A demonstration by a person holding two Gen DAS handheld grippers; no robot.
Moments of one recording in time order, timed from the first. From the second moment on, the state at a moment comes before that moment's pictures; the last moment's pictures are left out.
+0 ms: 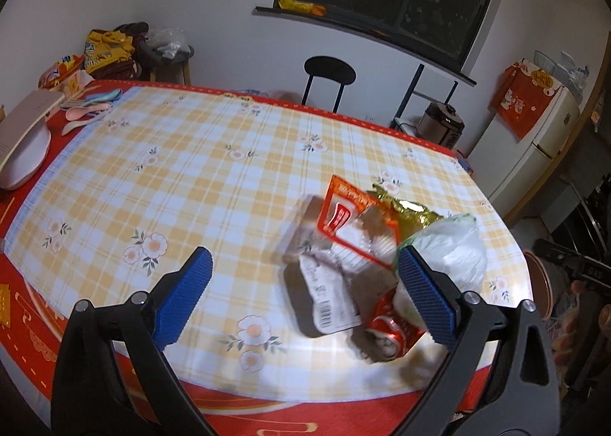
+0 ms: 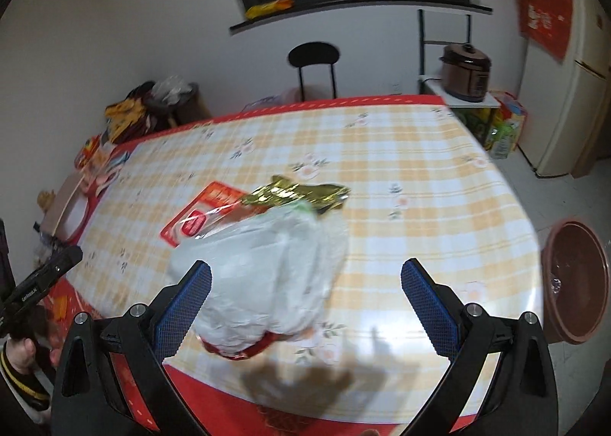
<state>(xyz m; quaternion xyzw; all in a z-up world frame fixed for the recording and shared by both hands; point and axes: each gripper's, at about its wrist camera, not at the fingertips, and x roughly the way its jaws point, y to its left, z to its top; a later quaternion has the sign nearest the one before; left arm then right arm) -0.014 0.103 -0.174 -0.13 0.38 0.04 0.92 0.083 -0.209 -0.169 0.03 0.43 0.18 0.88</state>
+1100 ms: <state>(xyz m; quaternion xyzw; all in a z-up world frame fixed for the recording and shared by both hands) 0.001 0.107 -0.223 -0.15 0.43 -0.04 0.89 0.092 -0.137 -0.244 0.03 0.50 0.20 0.84</state>
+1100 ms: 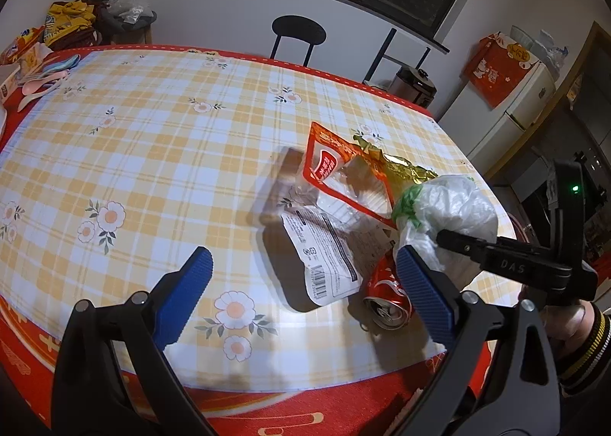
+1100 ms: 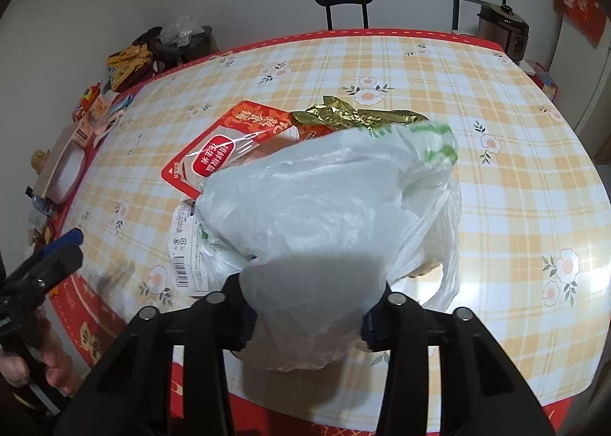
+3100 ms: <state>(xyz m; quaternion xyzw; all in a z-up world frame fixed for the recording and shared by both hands) 0.038 0.097 -0.306 -0.27 0.53 -0.04 0.80 0.052 -0.227 -0.214 0.09 0.44 0.09 0.89</state>
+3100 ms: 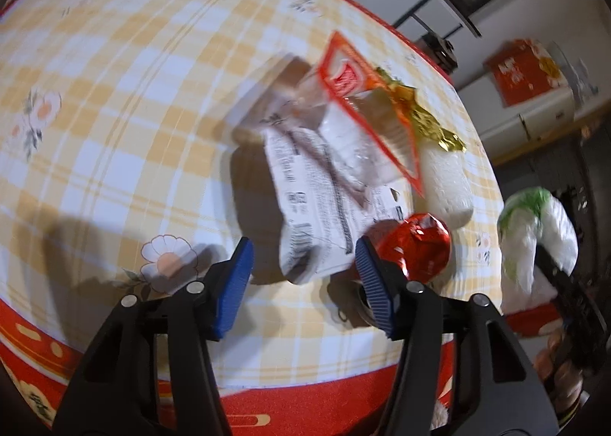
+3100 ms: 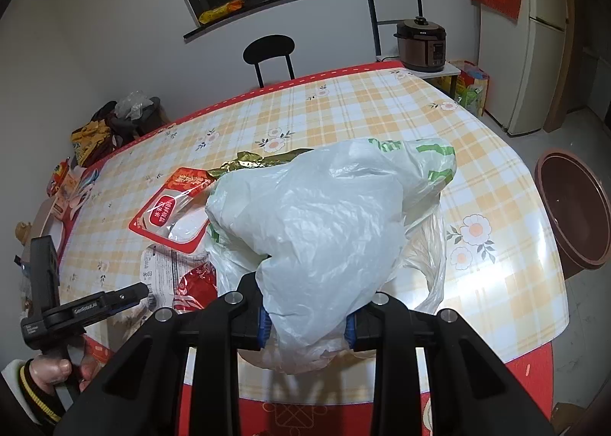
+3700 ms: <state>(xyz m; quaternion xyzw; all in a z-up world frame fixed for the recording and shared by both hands) 0.074 0.120 -0.283 -0.31 0.48 -0.03 0.82 0.046 -0.242 -0.214 0.10 0.44 0.07 0.89</state>
